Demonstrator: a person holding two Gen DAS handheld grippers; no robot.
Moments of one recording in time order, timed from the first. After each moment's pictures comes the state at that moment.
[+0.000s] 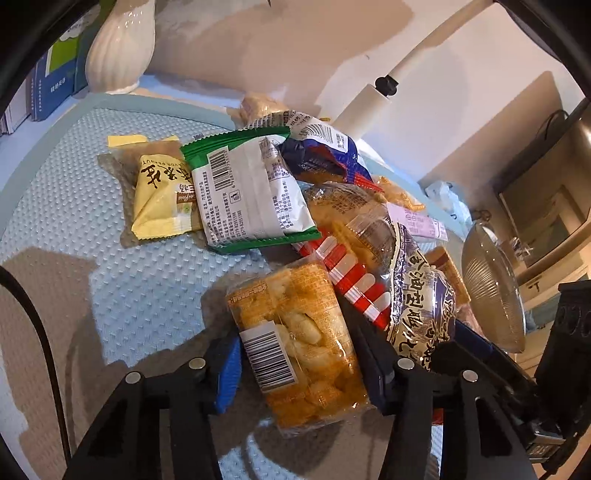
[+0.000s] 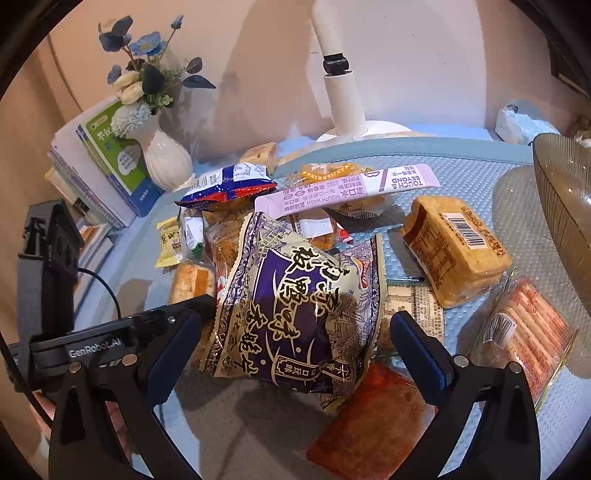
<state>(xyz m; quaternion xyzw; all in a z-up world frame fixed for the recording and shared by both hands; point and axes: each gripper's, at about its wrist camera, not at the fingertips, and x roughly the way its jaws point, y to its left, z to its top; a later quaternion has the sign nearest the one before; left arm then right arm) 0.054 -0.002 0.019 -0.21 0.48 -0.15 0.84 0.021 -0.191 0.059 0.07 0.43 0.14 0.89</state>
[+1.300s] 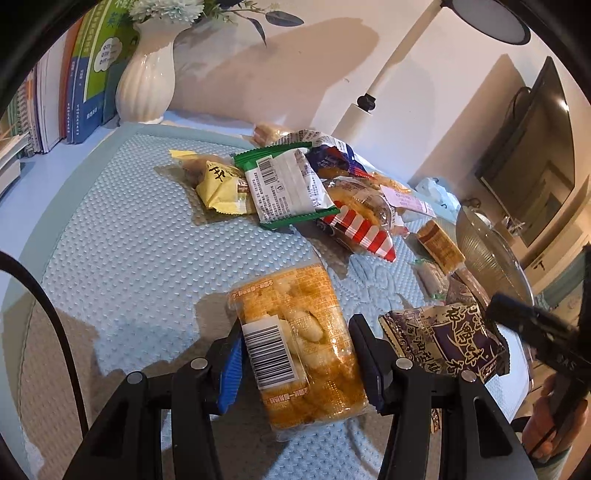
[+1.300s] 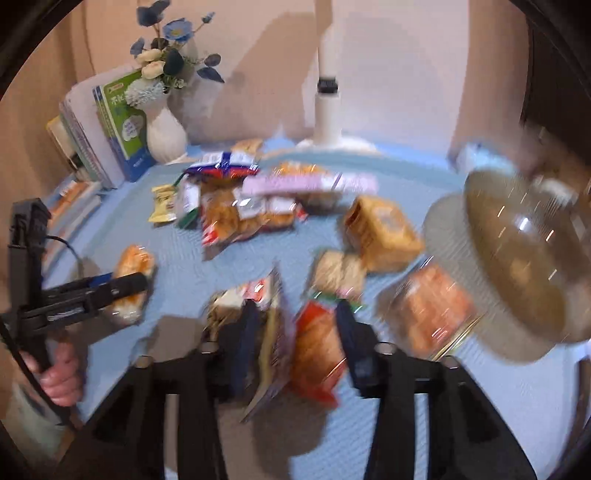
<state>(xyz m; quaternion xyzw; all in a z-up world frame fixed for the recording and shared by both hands) -0.010 0.031 0.021 -0.15 0.42 -0.16 0.88 -0.043 -0.209 0.090 -0.01 0.43 0.12 0.89</state>
